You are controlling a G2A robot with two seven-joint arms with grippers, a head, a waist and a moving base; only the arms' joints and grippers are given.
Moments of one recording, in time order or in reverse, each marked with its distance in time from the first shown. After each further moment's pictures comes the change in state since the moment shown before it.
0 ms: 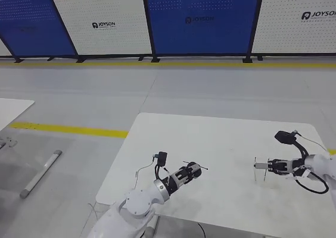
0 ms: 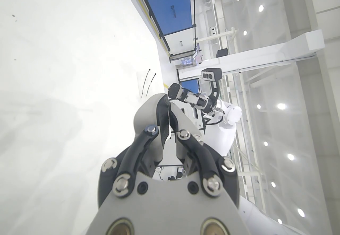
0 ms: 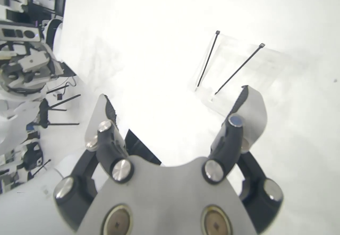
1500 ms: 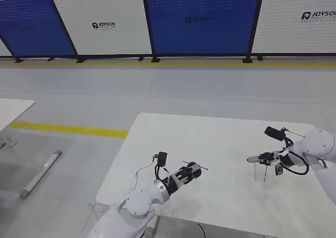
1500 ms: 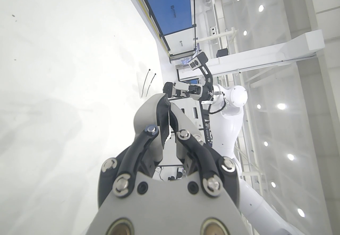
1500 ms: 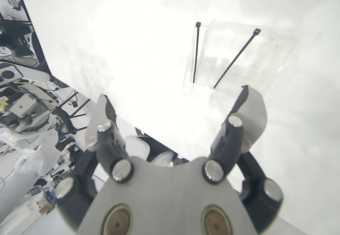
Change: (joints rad) left arm 0.000 0.000 0.000 0.000 0.000 0.000 0.000; right arm 0.313 0.018 -0.423 0.197 0.048 0.402 -0.001
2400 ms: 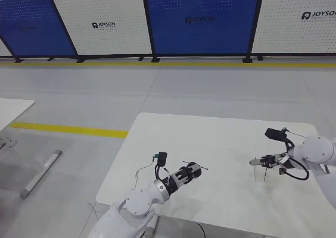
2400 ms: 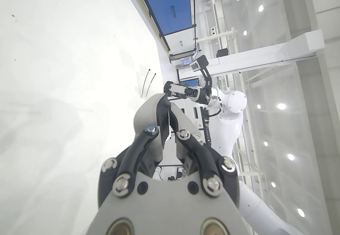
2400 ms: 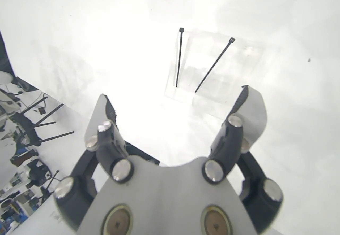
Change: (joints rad) left arm 0.000 0.000 0.000 0.000 0.000 0.000 0.000; right arm -0.053 0.023 0.028 -0.084 -0.088 -0.040 -0.044
